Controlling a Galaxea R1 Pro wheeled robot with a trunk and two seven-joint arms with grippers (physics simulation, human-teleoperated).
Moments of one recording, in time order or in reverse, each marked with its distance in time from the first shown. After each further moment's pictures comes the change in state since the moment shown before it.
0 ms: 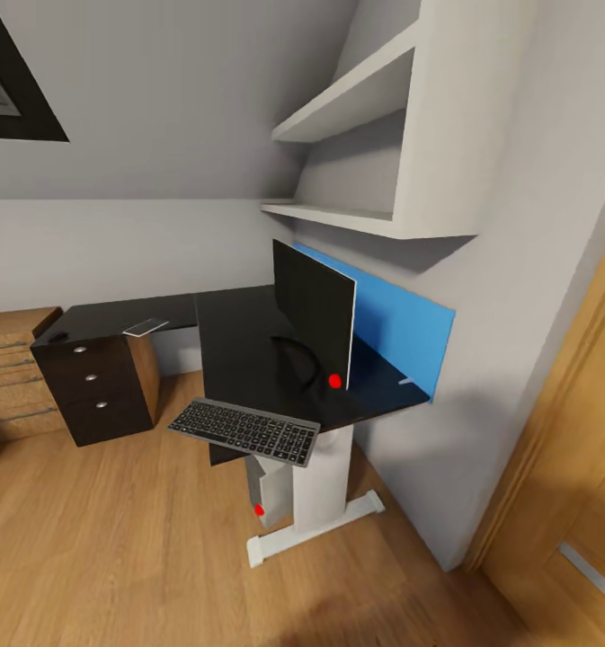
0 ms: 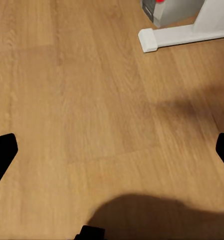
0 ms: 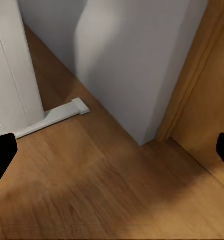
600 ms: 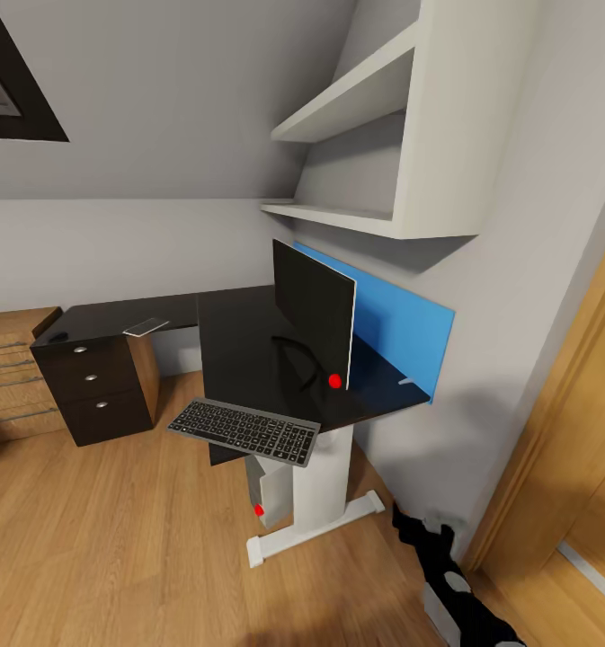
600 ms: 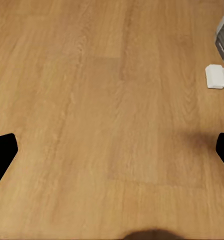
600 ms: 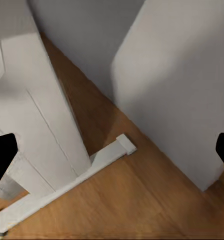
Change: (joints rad) left arm 0.000 0.096 0.047 -0.048 0.290 0.005 0.000; right arm -0.429 -0.010 -0.007 -0.018 -0.191 0.463 0.186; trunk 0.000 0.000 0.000
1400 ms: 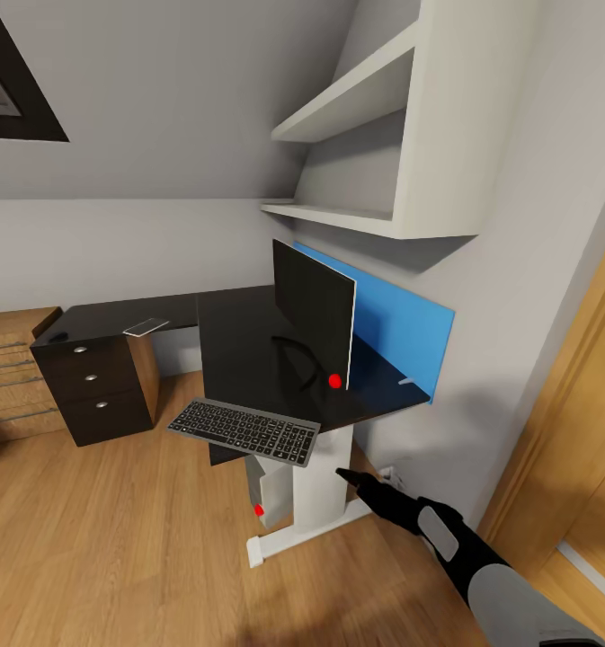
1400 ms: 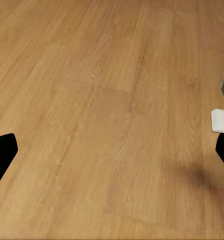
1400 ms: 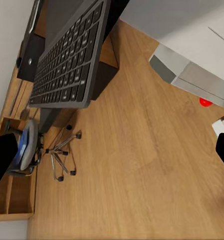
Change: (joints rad) left arm 0.000 0.013 -0.007 -0.007 0.137 -0.129 -0.016; right arm -0.184 -0.018 0.013 0.007 -0.457 0.757 0.652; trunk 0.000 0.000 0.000
